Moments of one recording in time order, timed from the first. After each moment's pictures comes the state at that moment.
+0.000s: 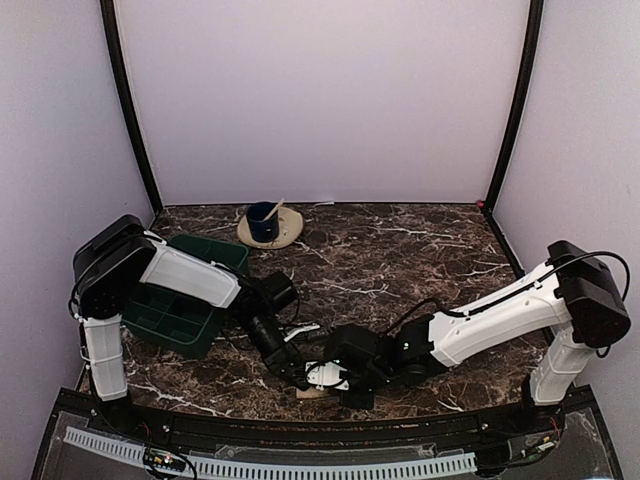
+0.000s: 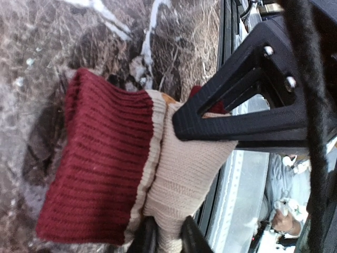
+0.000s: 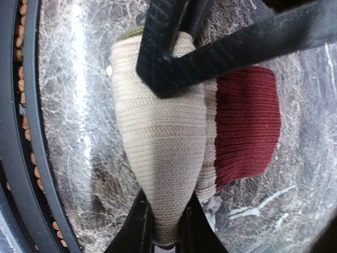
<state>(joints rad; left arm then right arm) -0.85 1.98 1.09 -0.55 0.93 0.13 1.35 1.73 0.94 -0.26 0.10 -0.22</state>
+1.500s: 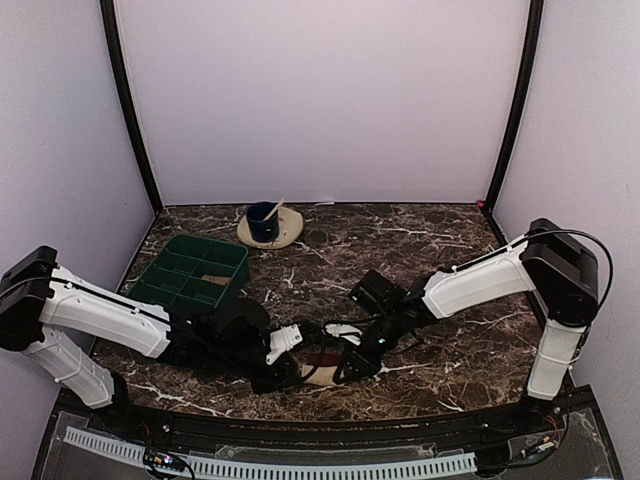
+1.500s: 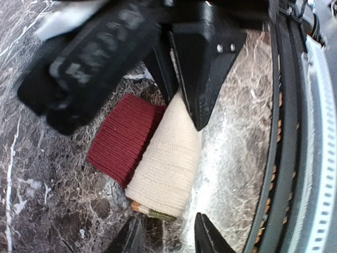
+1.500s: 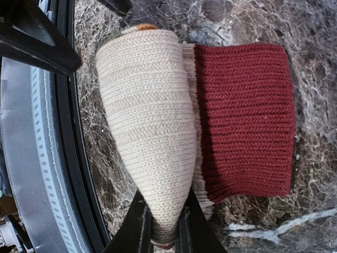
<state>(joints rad) -1.13 1.47 0.64 0.00 0.16 -0.03 0.99 1.84 0.97 -0.28 -0.64 -0.08</state>
